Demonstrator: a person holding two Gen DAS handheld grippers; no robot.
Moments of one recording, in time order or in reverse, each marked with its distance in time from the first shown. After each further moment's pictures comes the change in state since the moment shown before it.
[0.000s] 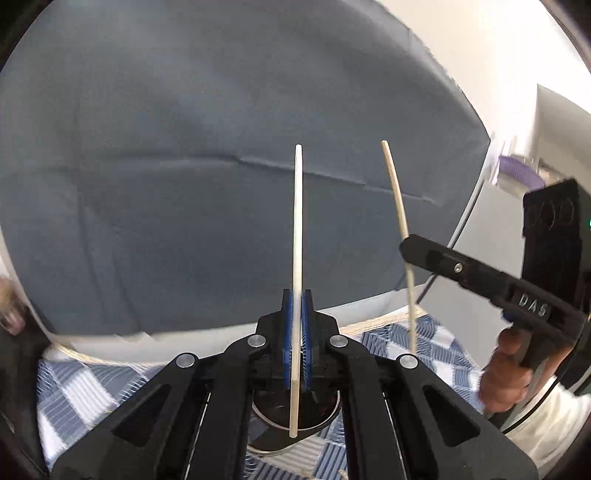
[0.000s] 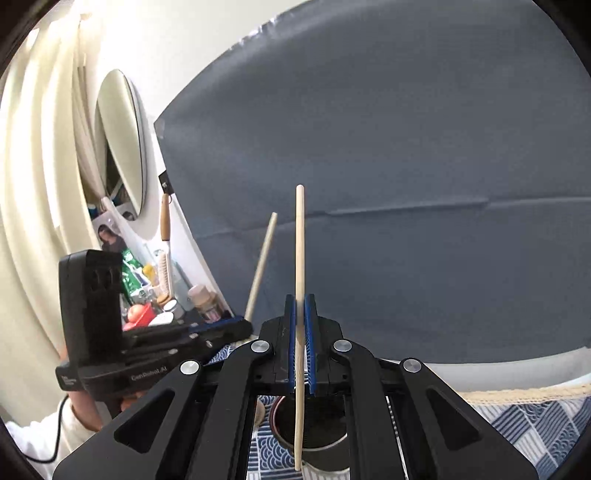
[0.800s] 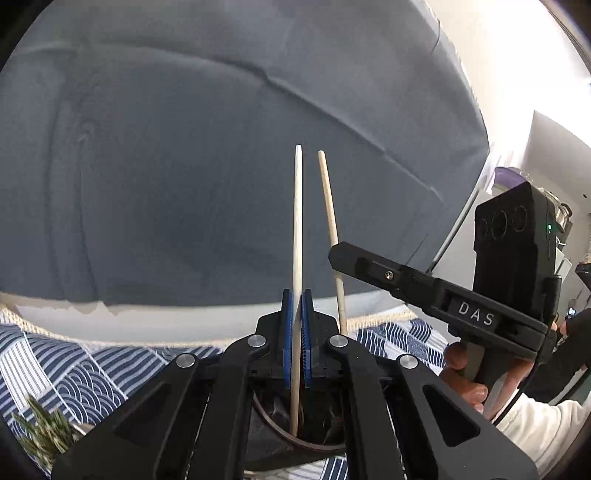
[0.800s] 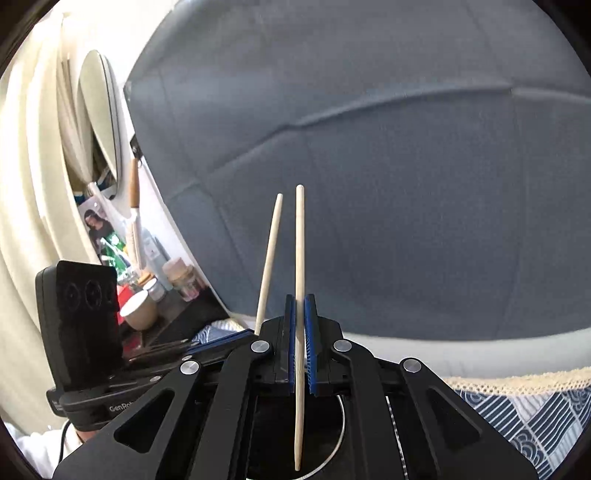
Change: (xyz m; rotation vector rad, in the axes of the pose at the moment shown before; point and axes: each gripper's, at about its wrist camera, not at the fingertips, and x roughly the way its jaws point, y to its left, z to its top) left arm 0.067 0.032 -0.060 -0.075 -0.021 -0.106; right arm 0.091 -0.037 -0.061 0.044 0.083 0.018
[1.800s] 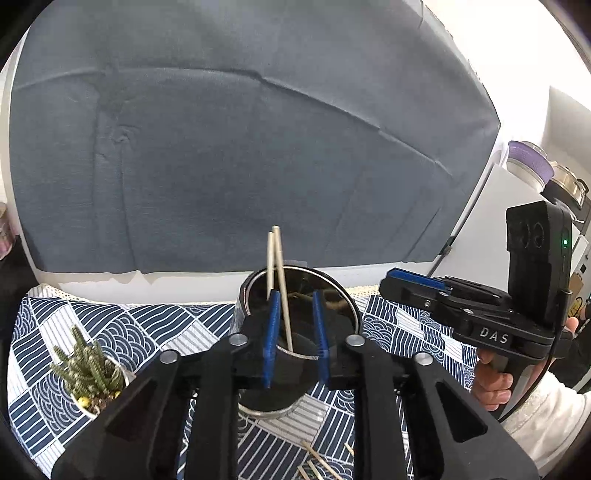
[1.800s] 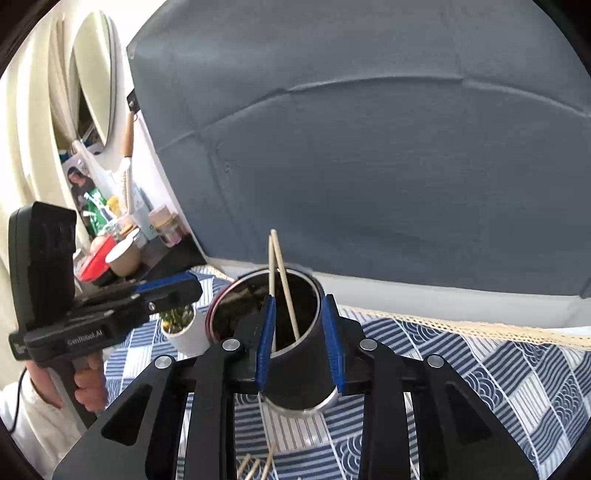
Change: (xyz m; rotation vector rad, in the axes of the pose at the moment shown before) left arm -0.051 -0.032 -0.026 0.043 0.062 0.144; right arm -0.067 0.011 -0.041 -0.068 0.137 -0.134
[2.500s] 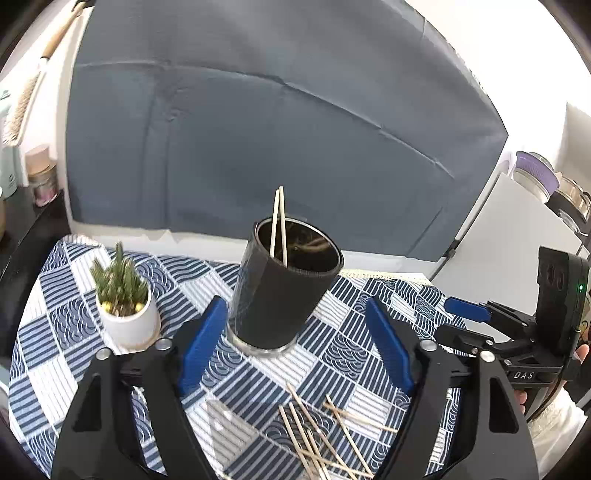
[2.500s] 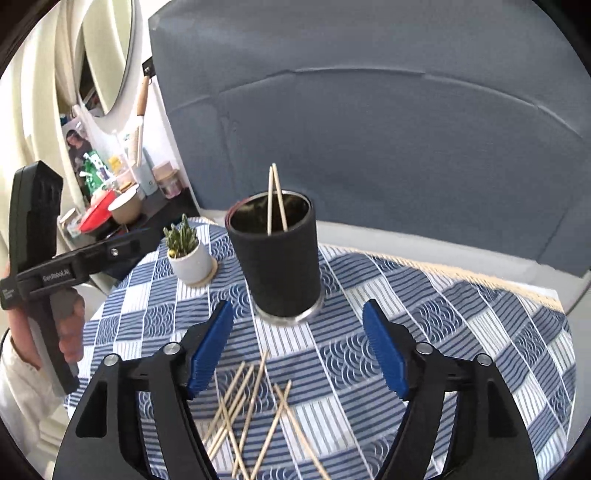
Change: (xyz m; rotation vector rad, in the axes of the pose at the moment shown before) left arm -0.069 -0.025 -0.056 -0.099 -0.013 0.079; right arm -0.086 0.017 -0.073 -0.048 0.086 -0.105
